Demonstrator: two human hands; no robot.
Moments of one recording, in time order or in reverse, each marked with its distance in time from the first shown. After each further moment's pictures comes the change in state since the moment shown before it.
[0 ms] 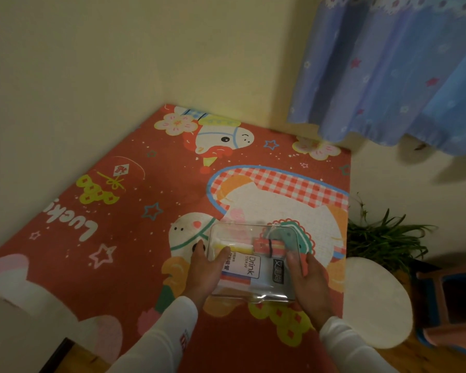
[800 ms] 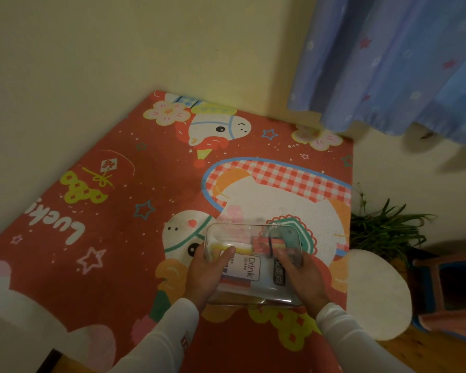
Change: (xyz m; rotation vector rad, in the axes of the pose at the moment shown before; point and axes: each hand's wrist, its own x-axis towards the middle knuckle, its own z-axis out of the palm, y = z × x) left_hand 0.021 -0.007 0.010 -0.024 0.007 -0.063; right_hand 0.034 0.011 0.021 0.043 -0.099 0.160
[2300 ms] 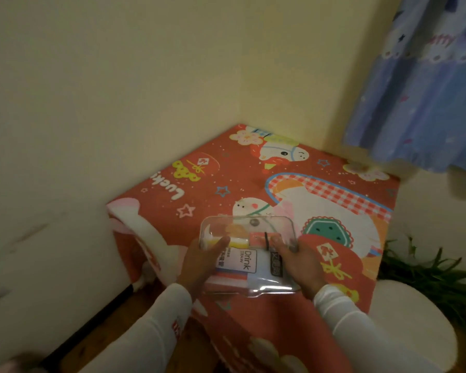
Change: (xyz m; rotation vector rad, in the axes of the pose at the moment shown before) left_hand -0.188 -0.070 -0.138 -0.243 0.236 0.186; right_hand -0.182 -0.054 0.038 -0.183 -0.154 -0.312
